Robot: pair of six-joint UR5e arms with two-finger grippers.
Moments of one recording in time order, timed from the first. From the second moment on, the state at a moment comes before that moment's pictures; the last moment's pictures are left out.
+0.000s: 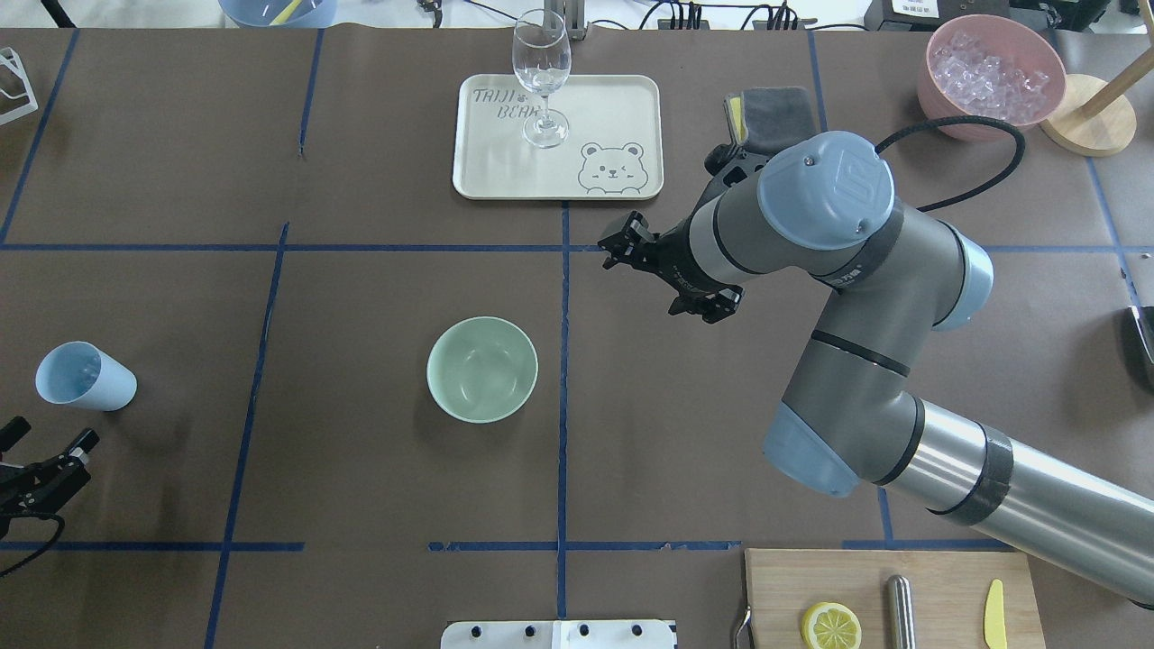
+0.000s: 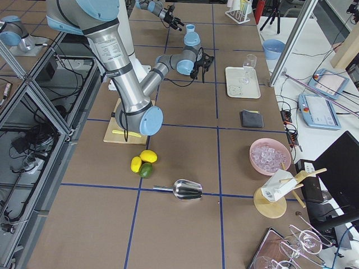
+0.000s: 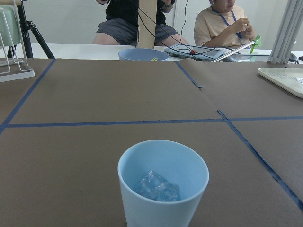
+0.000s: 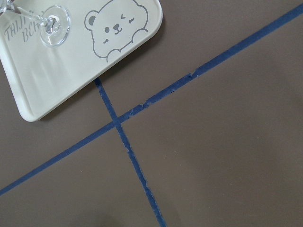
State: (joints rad) left arm 0.11 -1.14 -1.53 -3.11 -0.38 -1.32; right arm 0.62 -1.05 1.78 -1.19 1.92 1.77
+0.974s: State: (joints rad) left arm 0.01 -1.25 -1.43 -3.11 -0.33 -1.30; right arm 0.62 -1.08 1.77 -1.14 1.92 1.77
